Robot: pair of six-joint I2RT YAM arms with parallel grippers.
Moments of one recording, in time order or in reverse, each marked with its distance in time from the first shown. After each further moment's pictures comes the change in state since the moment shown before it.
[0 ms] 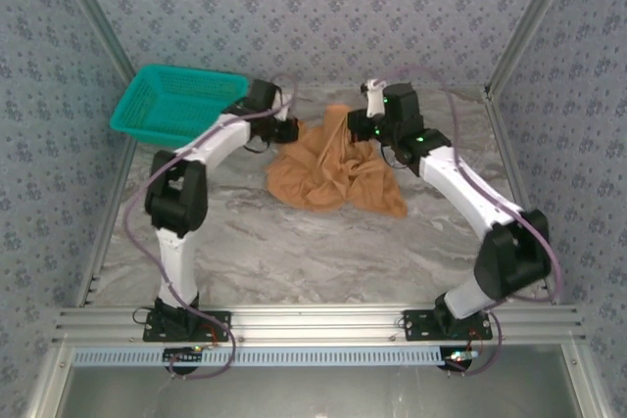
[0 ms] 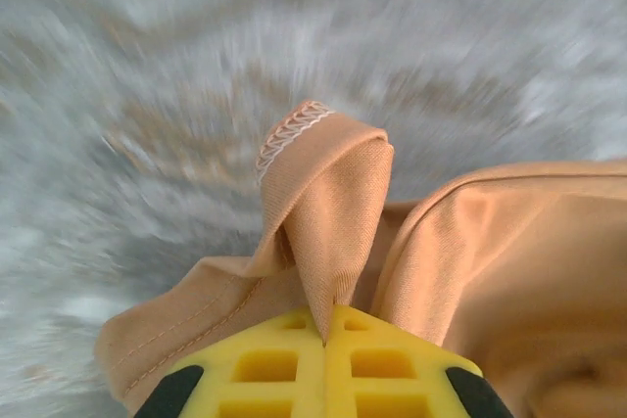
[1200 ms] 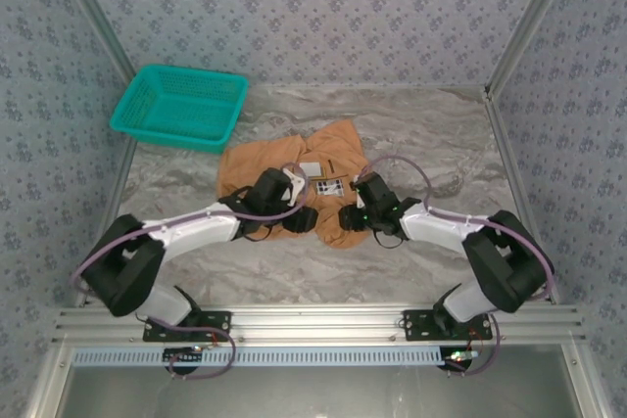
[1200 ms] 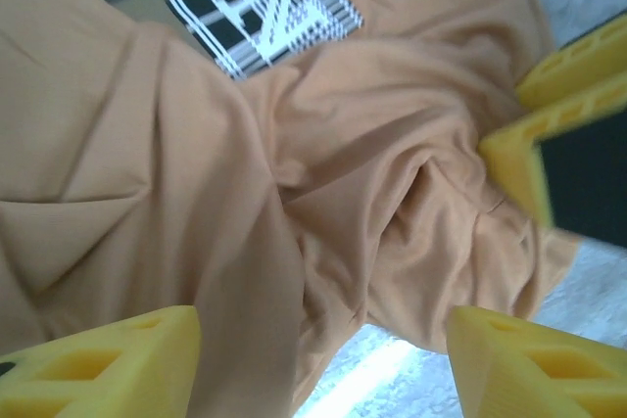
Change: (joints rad) left arm -0.371 -0.492 -0.919 0.397 -0.155 -0.069; right arm 0.186 0.025 -0.613 0.090 0.086 0.293
